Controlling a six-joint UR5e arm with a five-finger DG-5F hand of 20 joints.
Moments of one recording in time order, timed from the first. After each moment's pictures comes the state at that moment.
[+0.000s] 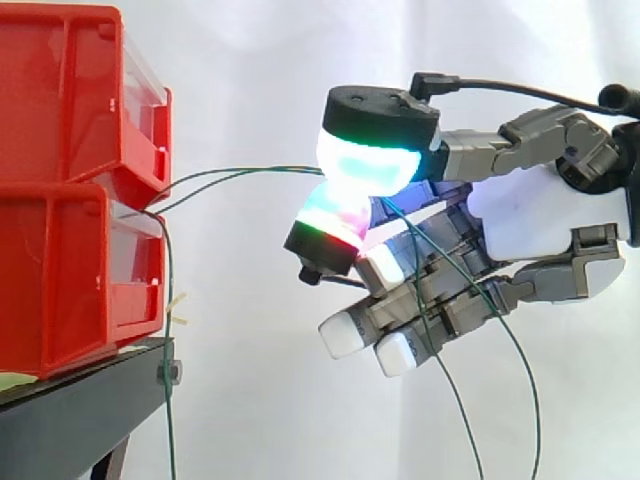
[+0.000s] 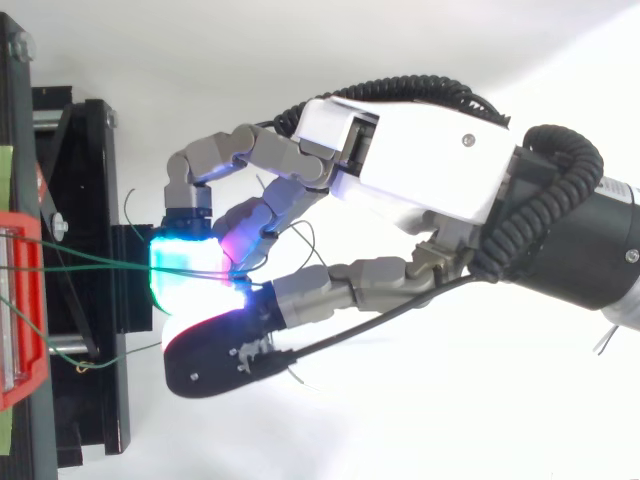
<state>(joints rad) 0.23 -2.28 -1.07 -3.04 -1.03 -0.13</state>
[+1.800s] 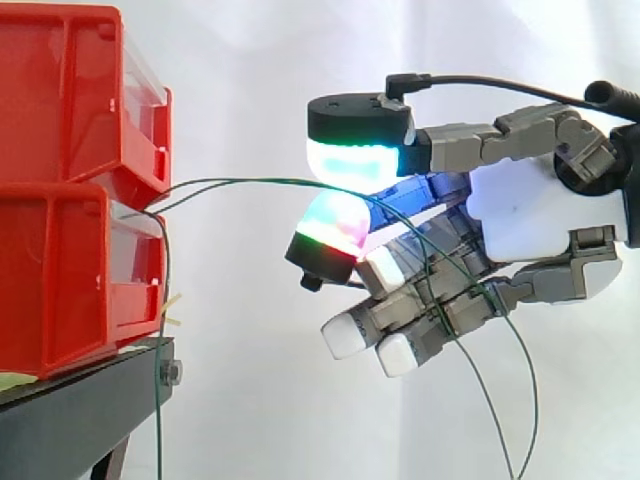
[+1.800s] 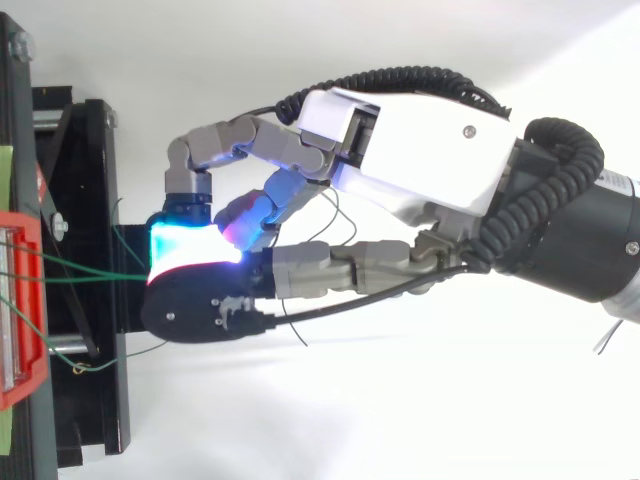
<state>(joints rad) 0.22 -2.28 -1.07 -3.04 -1.03 -0.13</state>
